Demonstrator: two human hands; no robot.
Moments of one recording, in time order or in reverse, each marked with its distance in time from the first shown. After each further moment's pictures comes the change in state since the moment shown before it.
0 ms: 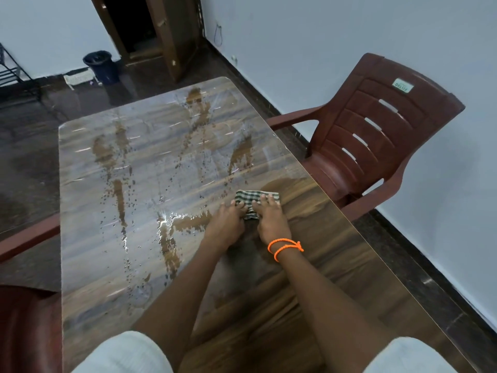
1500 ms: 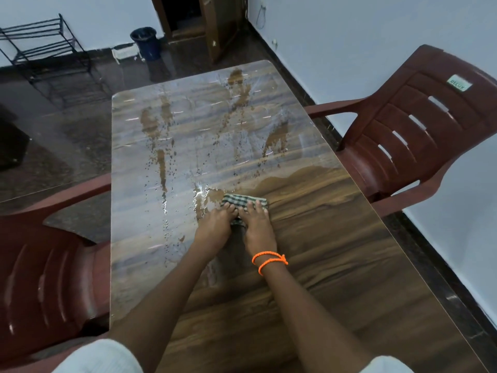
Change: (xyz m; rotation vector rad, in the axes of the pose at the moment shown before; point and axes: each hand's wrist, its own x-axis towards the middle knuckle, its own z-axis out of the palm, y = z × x) left_hand -0.100 -0.080 0.008 -0.015 0.085 -0.096; right_hand -0.067 -0.099 0.062 0.153 0.012 -0.108
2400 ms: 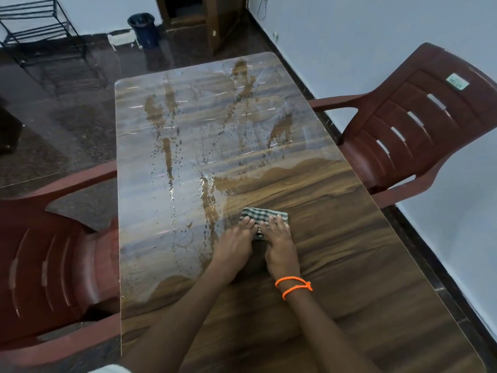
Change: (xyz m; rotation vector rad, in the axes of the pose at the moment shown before) left_hand -0.067 0.047 0.012 -0.031 -0.027 0.059; right_hand -0.082 0.018 -0.016 0.110 0.068 0.037
